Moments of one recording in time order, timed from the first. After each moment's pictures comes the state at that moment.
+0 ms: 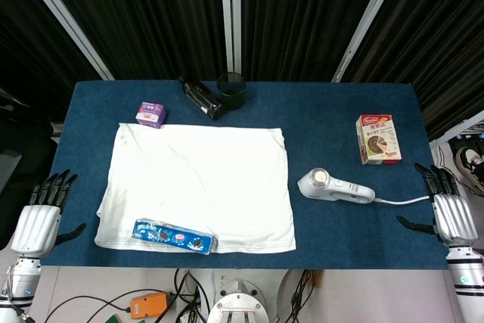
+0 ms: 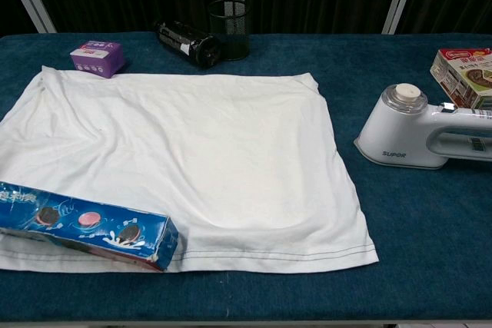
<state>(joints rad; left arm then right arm) -0.06 -1.23 0.01 -1.55 1.58 1.54 0.09 0.14 -1.12 0.04 -1.60 -1.46 1.44 0.20</state>
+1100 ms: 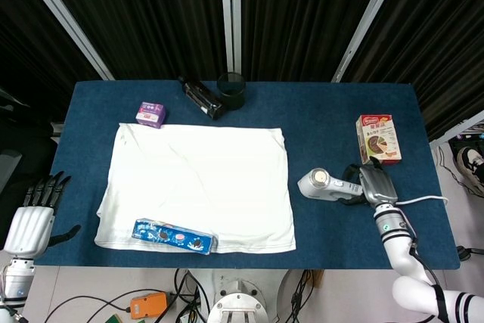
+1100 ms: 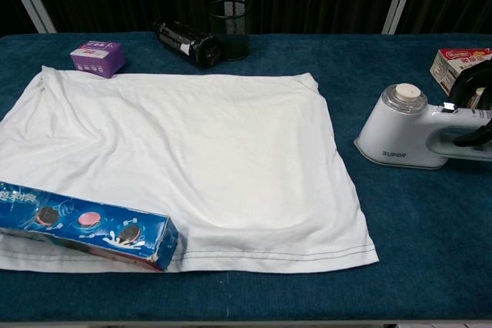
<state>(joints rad) -0.05 -1.23 0.01 -1.48 1.57 1.53 0.01 0.45 -1.31 0.19 -1.74 -0.88 1.04 -0.27</state>
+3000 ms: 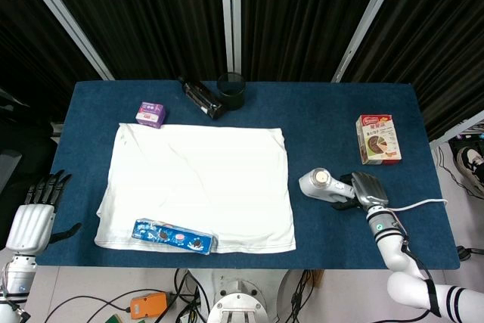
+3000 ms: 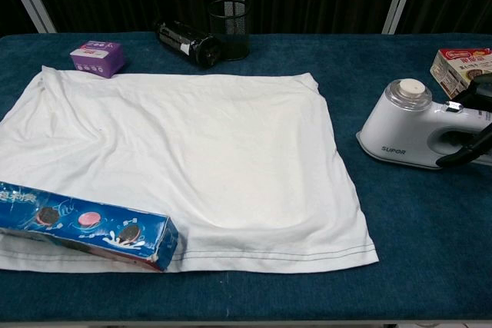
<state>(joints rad) -0.06 -1.26 0.00 -1.43 1.55 1.51 -0.03 0.50 -1.35 0.15 -1.68 -0.86 0.97 -0.16</state>
